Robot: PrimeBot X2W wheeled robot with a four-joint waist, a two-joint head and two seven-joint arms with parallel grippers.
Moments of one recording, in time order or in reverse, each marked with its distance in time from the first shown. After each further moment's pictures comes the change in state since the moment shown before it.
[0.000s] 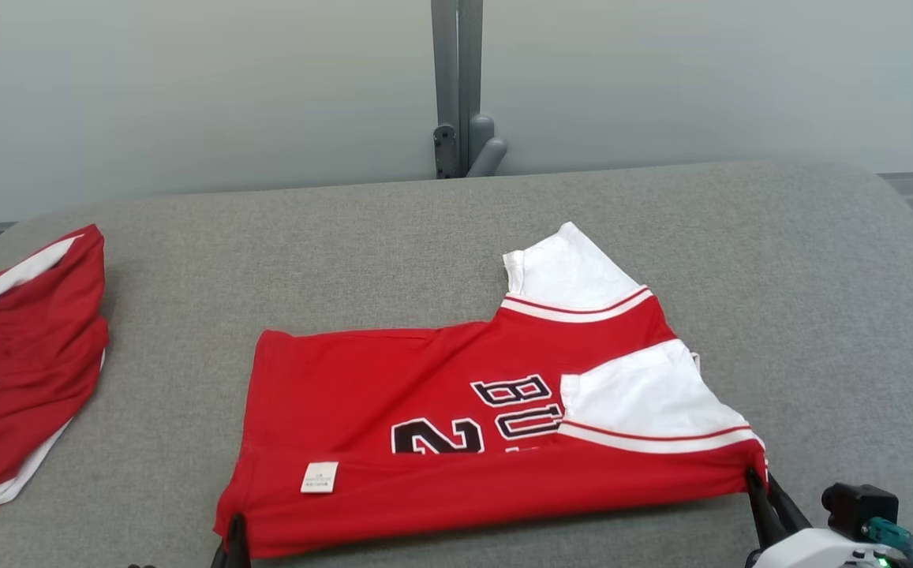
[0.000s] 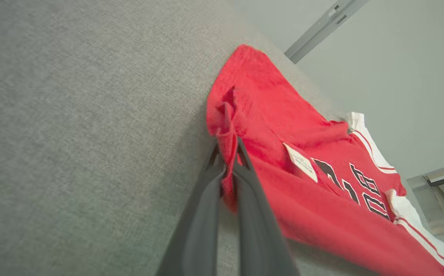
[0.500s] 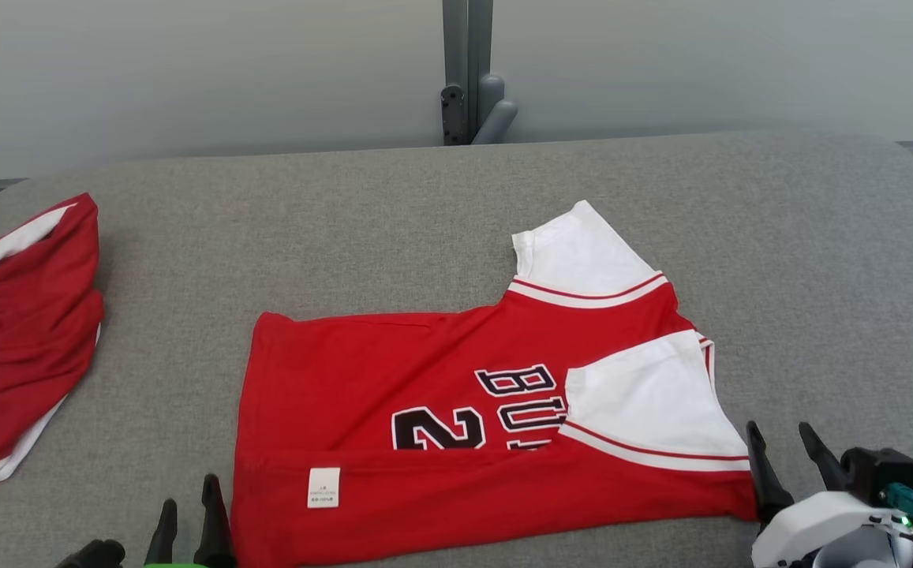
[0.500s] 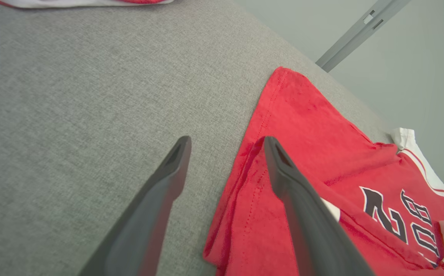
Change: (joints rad) left arm -0.016 -0.010 0.133 0.010 0.121 0.000 0.000; right arm -0.012 0.000 -0.068 -0.051 -0.074 0.000 0.000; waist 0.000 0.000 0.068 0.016
